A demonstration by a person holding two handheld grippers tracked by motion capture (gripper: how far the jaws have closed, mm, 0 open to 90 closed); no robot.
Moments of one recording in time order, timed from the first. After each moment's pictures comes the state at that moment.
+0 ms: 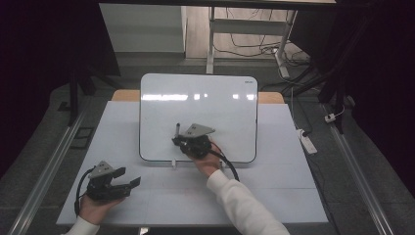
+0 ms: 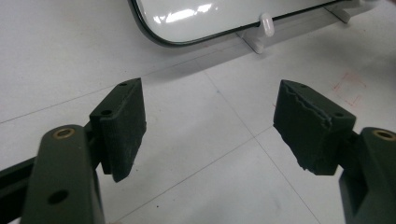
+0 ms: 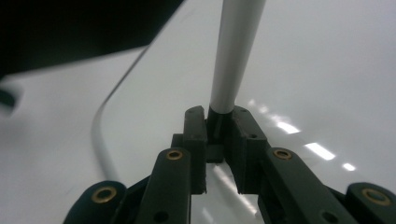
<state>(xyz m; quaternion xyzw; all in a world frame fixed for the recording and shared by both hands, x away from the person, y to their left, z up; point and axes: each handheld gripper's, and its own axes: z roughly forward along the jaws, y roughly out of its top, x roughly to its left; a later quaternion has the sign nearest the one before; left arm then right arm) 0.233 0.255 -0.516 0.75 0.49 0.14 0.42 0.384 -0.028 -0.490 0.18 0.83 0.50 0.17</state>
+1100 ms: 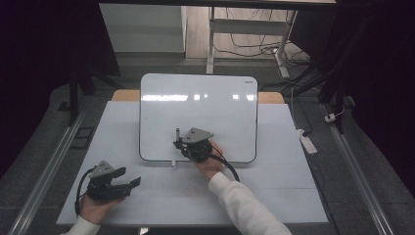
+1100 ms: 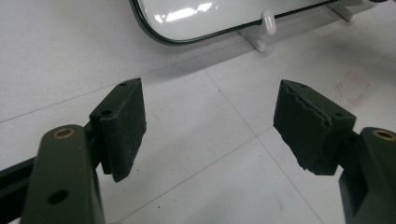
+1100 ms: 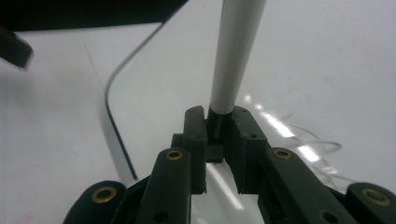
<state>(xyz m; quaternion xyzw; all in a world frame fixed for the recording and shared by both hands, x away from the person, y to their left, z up) 0.234 0.255 -0.517 0.75 0.49 0.14 0.41 0.378 -0.035 -0.490 0.16 0.84 0.48 0.20</state>
